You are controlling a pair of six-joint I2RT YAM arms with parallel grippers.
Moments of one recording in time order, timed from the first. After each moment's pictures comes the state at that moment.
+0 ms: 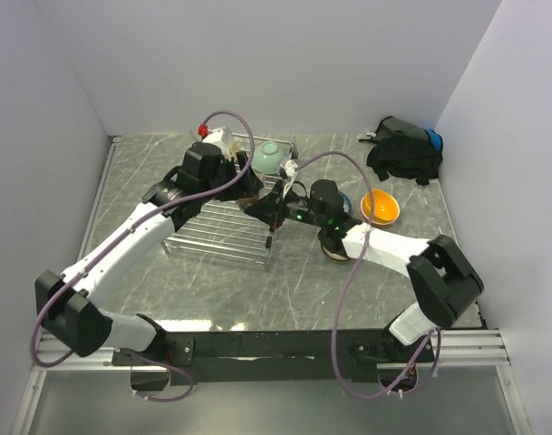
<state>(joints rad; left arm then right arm) -0.56 1.36 1.29 -0.43 -0.02 -0.59 0.67 1.56 0.86 0.68 -0.56 0.30</state>
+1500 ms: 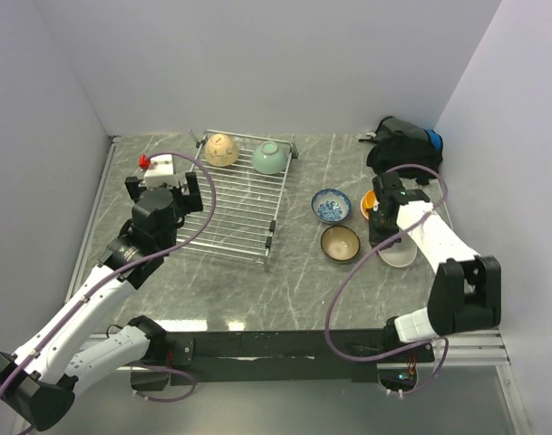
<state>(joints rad) -0.55 0.88 0.89 -0.22 -0.66 -0.15 0.12 1.37 1.00 -0.90 0.09 0.20</state>
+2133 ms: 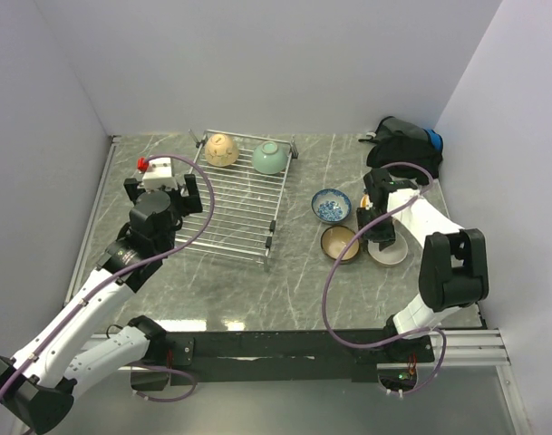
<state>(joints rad) -0.55 0.85 0.87 -0.20 -0.64 -0.15 0.13 1.59 1.10 -0.93 0.08 0.14</state>
